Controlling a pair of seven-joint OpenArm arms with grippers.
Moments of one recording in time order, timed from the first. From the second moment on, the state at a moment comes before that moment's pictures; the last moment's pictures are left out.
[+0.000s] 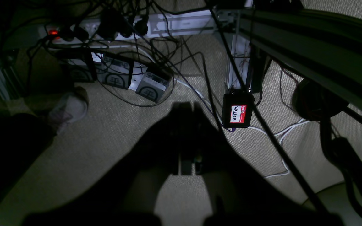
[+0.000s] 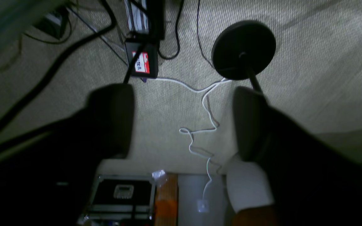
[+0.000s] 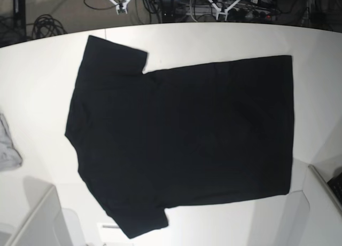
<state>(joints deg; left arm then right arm) 8.2 -2.4 1.5 11.5 0.6 0.3 -0.3 -6.9 -0.6 -0.5 7.7 -2.3 0.6 -6.0</state>
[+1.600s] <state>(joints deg) 31.5 -7.7 1.7 41.5 0.6 0.1 0.1 -26.4 -0.2 -0.4 35.3 -2.4 0.4 -6.7</state>
